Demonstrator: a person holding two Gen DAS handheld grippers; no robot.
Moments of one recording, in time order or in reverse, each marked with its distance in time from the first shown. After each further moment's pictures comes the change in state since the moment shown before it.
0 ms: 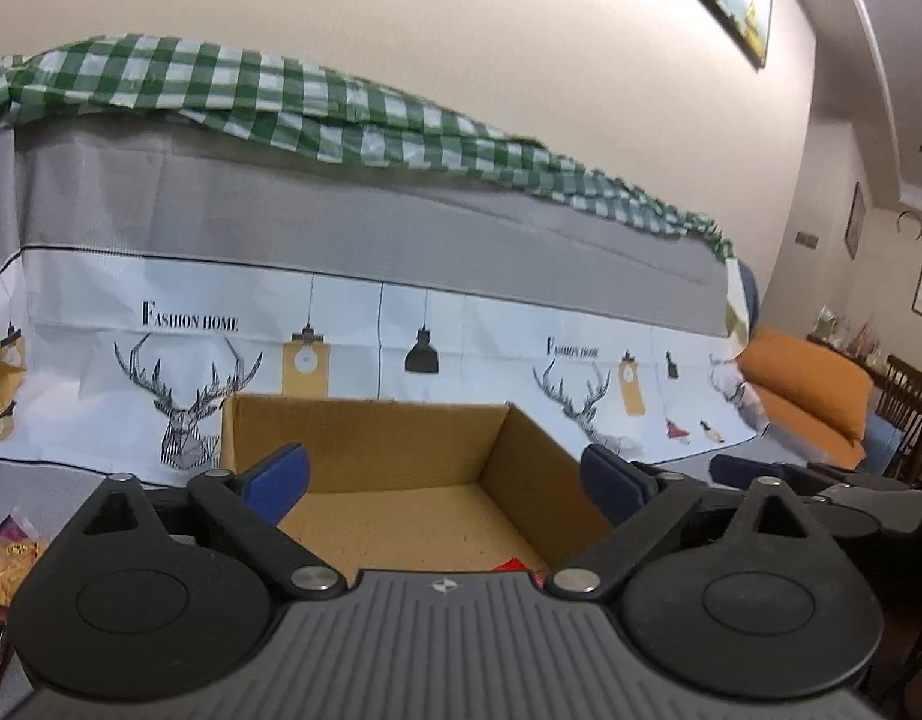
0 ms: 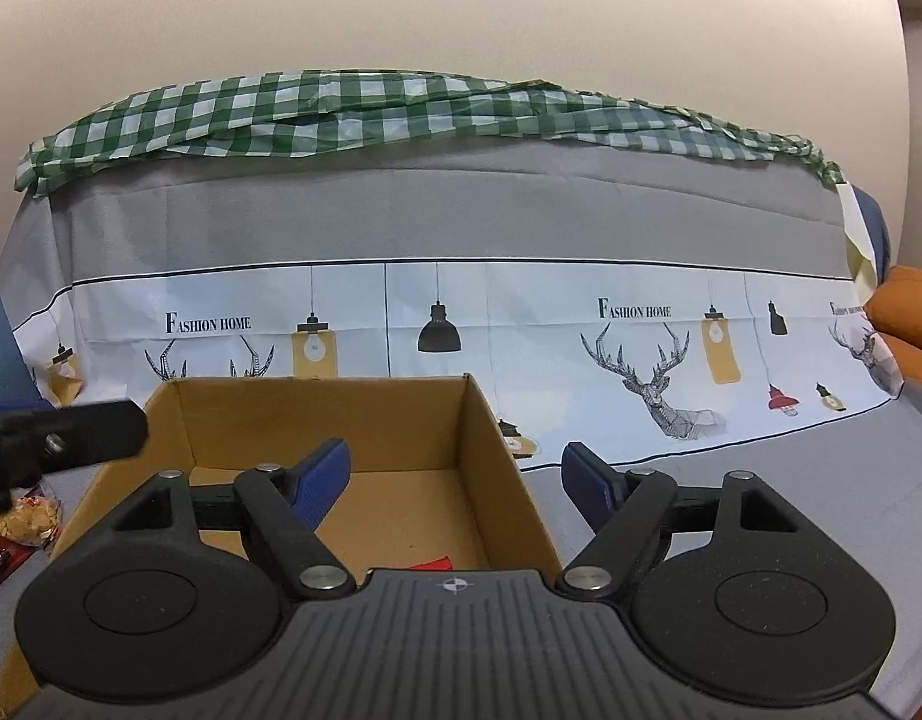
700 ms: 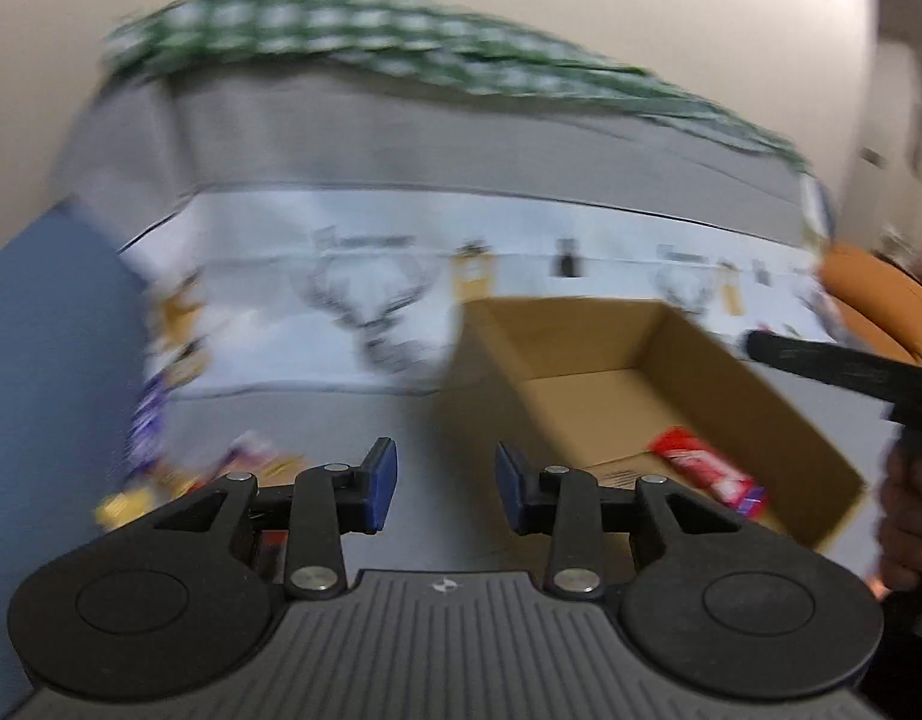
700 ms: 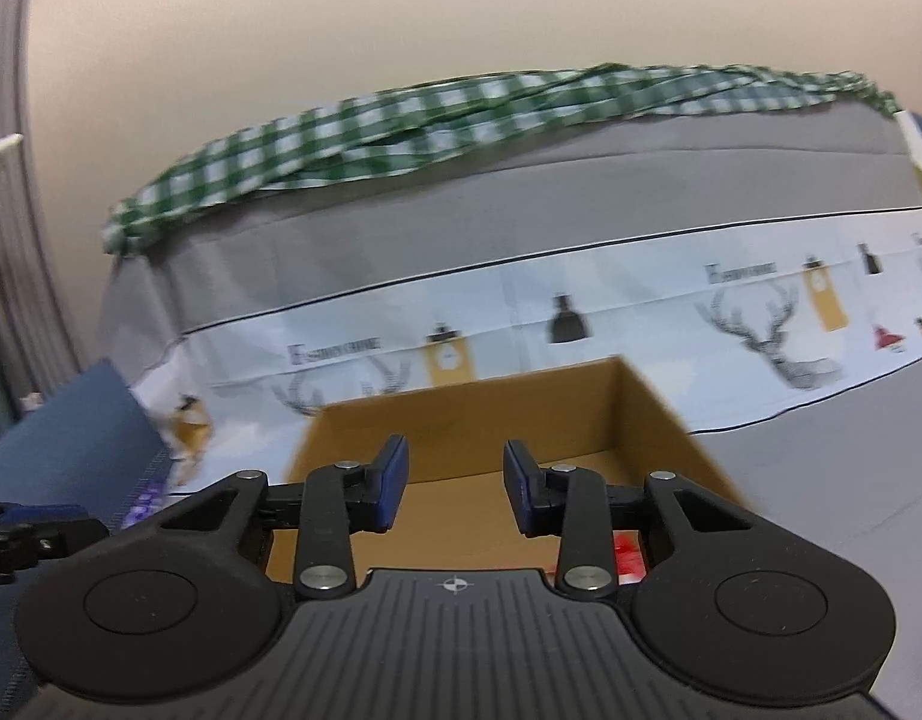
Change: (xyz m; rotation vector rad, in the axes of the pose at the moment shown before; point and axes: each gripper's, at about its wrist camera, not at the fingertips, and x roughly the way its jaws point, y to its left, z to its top) left arm -0.092 0.128 -0.002 0.013 0.206 0.194; right arm -0.018 0.049 -0.001 0.159 0.001 0.232
